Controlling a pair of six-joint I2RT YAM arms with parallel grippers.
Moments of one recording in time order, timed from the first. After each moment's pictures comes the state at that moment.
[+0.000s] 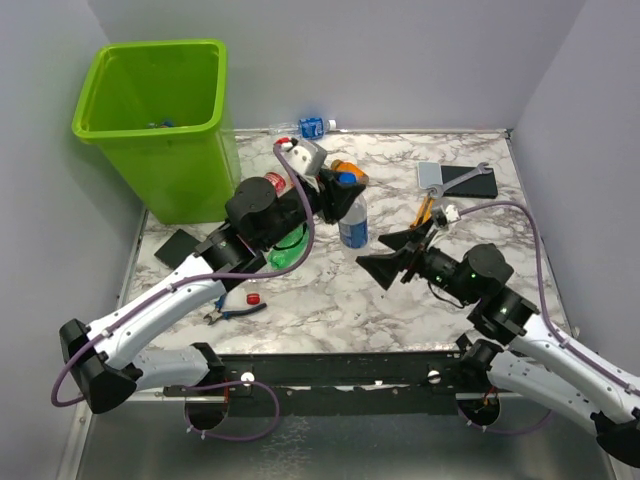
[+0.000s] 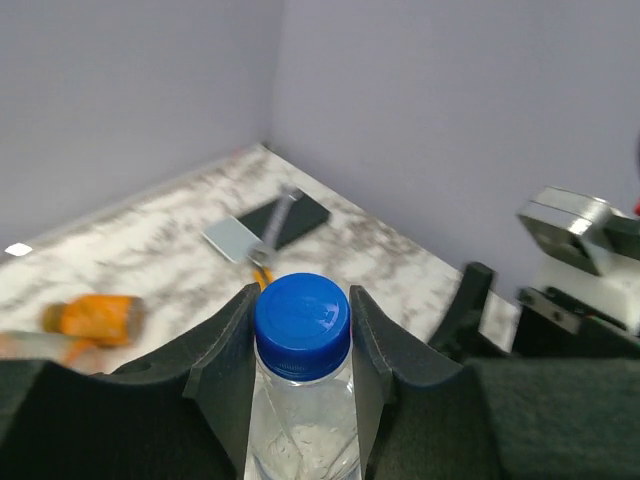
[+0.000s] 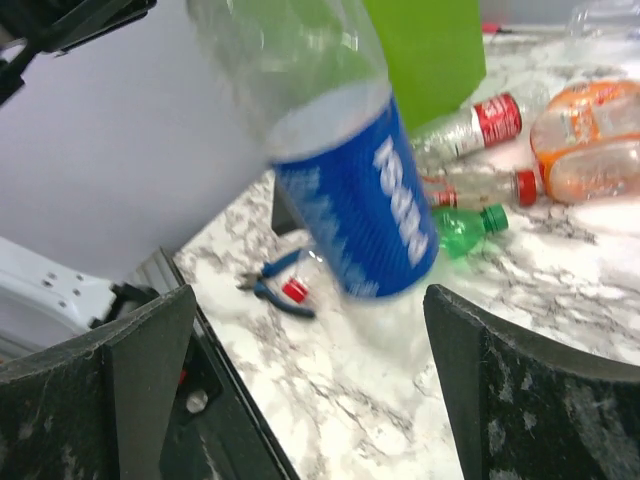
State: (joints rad) left arm -0.86 1.17 1.12 0.14 0.09 -0.26; right arm 0.80 0.70 0.55 0.18 -0.14 0.43
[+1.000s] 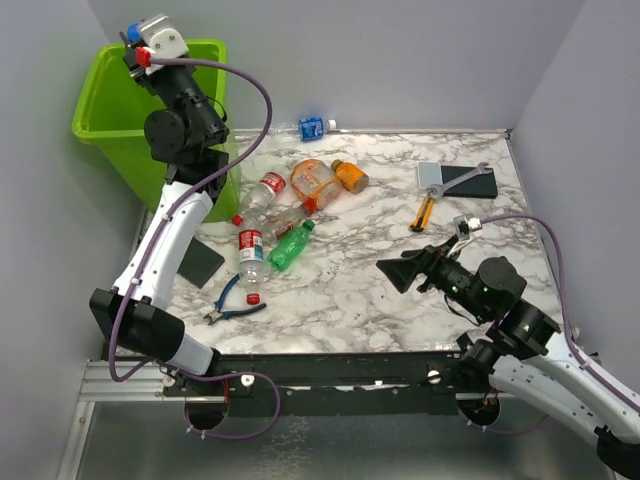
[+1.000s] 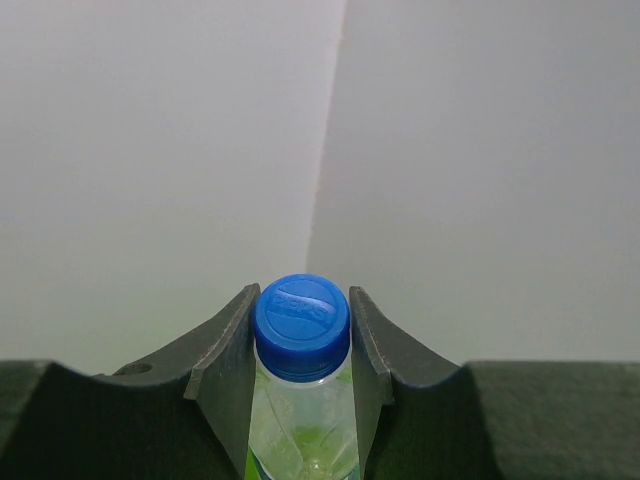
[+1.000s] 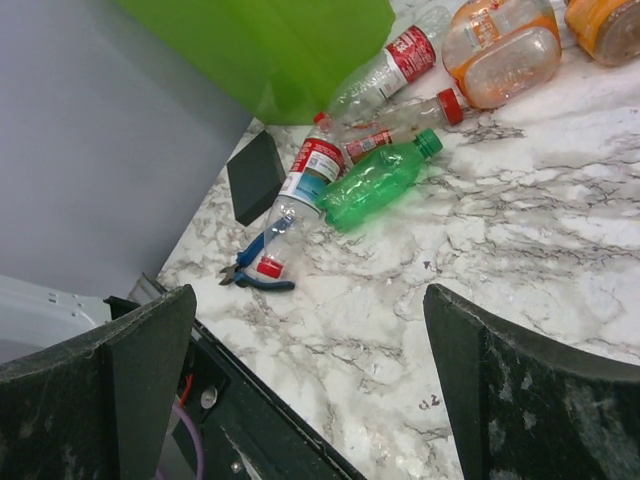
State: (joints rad) left arm -0.32 1.49 1.67 0.76 -0.76 0.55; right arm 0.80 0.52 0.60 -0.17 0.07 0.61
